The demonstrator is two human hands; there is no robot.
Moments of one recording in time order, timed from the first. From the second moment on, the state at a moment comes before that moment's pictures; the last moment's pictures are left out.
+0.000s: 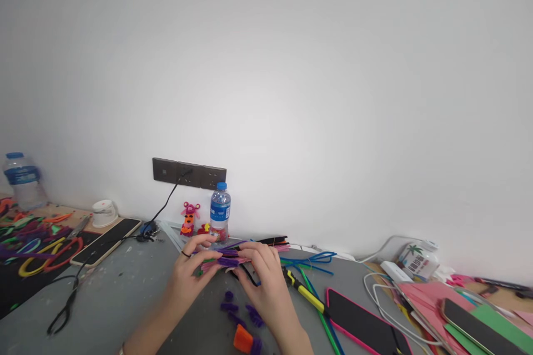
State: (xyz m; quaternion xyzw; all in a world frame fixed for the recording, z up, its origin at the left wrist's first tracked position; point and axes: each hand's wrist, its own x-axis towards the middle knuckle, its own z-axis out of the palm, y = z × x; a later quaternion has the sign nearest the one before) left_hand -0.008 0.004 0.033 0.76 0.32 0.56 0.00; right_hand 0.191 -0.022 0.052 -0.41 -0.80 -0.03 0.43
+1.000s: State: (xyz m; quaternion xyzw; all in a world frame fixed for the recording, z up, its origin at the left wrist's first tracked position) left_hand -0.006 0.003 0.031 0.77 0.32 0.55 0.02; right_hand 0.191 -0.023 0.056 -0.40 -0.81 -0.05 0.43
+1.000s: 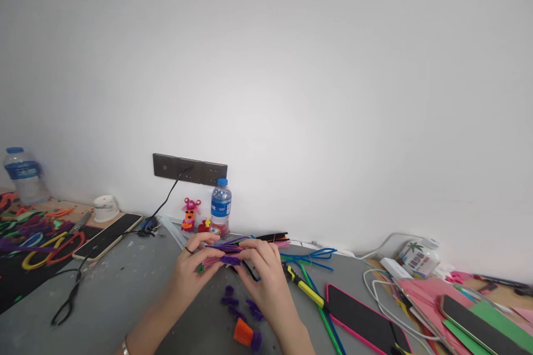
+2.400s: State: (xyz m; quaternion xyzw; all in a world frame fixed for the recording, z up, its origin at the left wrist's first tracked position) left_hand -0.006 0.002 0.036 0.77 0.29 0.57 0.01; right_hand 0.189 -0.025 0.056 -0.40 -0.81 -0.06 0.43
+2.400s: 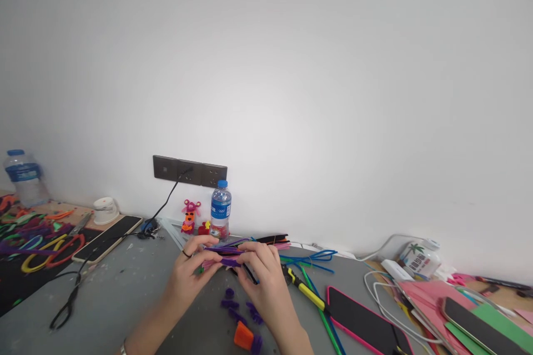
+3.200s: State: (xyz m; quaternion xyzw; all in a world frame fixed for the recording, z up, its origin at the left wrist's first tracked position) left_hand -0.005 -0.005 0.042 0.78 0.28 0.55 0.01; right_hand 0.192 -0.029 0.060 -0.40 -0.82 -0.03 0.41
